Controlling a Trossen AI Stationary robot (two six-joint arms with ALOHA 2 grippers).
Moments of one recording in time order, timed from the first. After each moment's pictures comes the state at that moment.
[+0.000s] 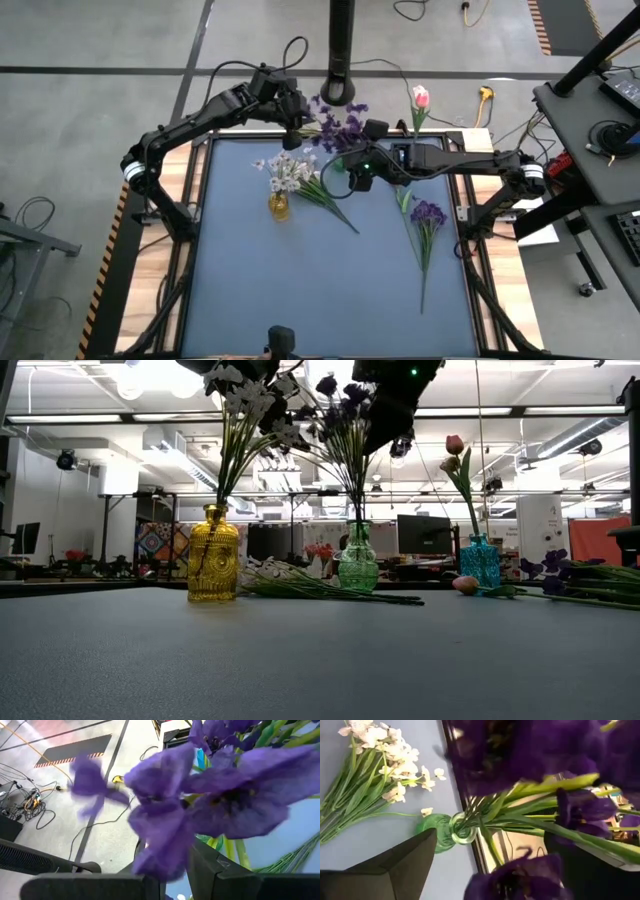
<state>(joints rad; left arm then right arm) 0.63 1.63 1.59 -0.56 0.23 0.57 -0.14 1.57 1.45 -0.68 0.66 -0.35</state>
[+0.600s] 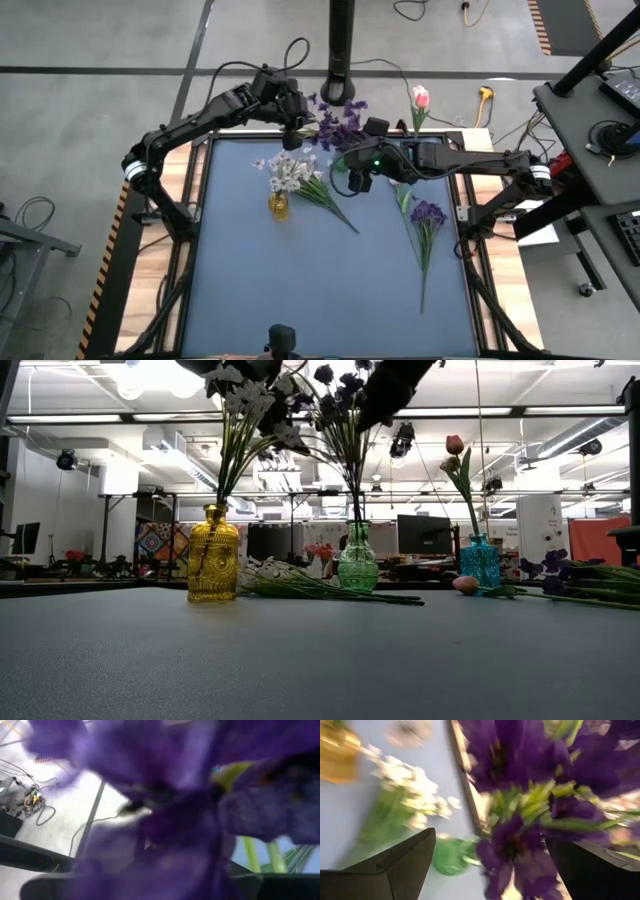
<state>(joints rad) 0.63 1.65 1.59 -0.56 0.22 0.58 -0.12 1.51 1.45 -0.61 0.55 -0.35</state>
